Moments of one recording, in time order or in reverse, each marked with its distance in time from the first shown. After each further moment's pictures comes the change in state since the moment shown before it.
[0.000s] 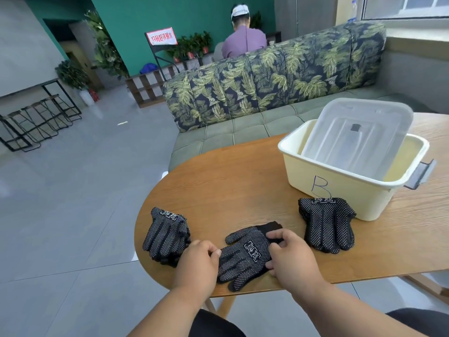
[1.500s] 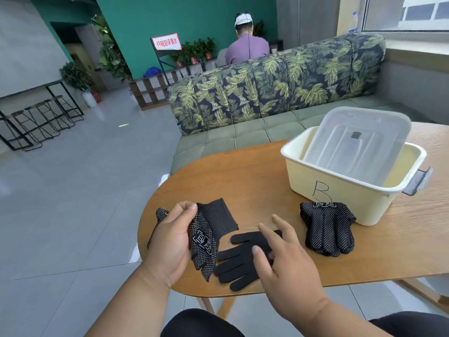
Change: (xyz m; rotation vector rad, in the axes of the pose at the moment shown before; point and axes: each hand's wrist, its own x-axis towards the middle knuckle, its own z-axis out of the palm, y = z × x) left_hand 0.004 0.038 -0.097 -1.398 -0.101 -0.168; right_hand -0.042 -0.009 -0.004 -0.582 0.020 -0.593
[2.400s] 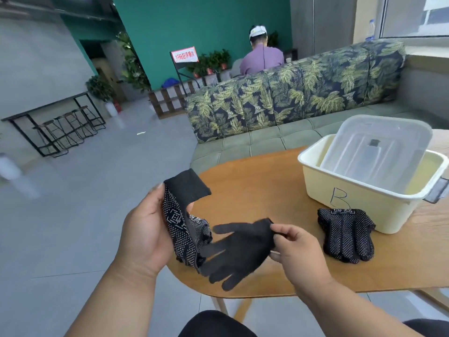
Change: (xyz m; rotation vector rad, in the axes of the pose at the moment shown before) left_hand -0.025 0.079 -0.026 -0.215 0.053 0.122; right_hand 0.026 -0.021 0.004 0.843 0.013 0.512
